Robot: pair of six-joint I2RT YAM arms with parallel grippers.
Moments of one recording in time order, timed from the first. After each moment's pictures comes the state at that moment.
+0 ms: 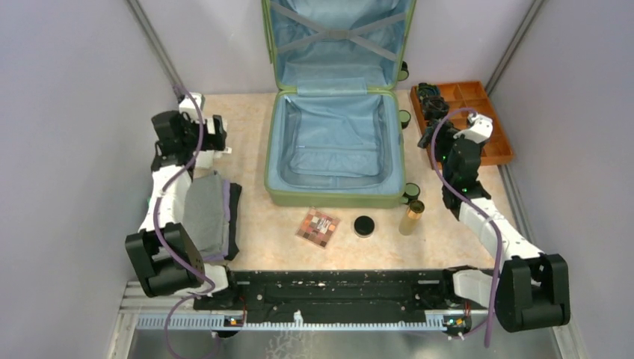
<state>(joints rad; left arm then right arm) 0.24 1.37 1.03 -0.03 0.35 0.17 0.13 1.14 0.63 0.40 0.34 0.35</state>
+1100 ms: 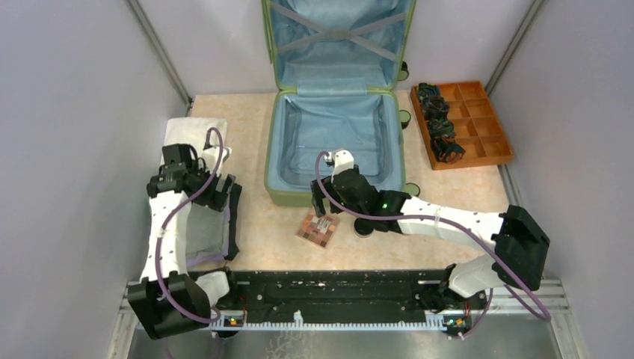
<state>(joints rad) 0.23 1.12 1.02 -0.90 0.22 0.57 1.05 1.41 0.99 -0.14 0.35 0.43</state>
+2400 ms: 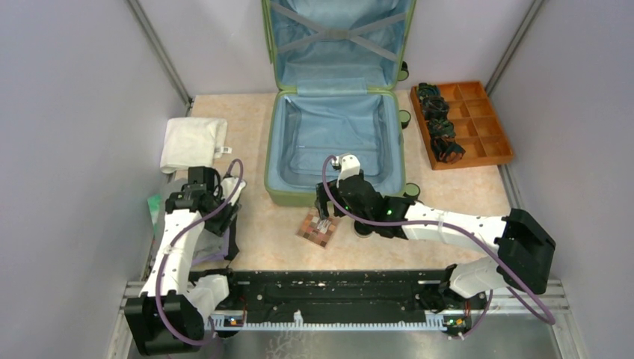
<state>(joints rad) 0.07 0.99 0.79 -1.00 -0.02 0.59 1.06 1.37 0.88 -0.05 0.37 0.47</state>
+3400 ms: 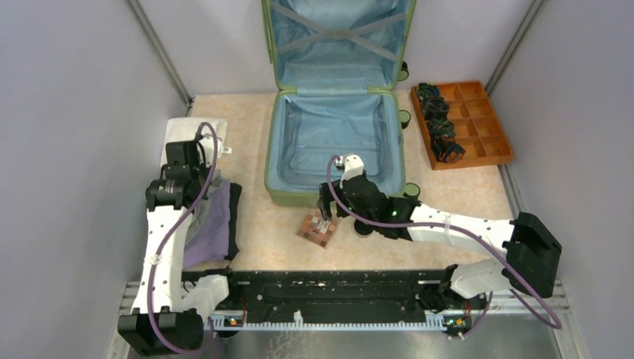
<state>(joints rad) 0.06 0.99 1.10 -0.94 -0.21 0.41 1.06 1.32 0.86 -0.07 0.37 0.47</state>
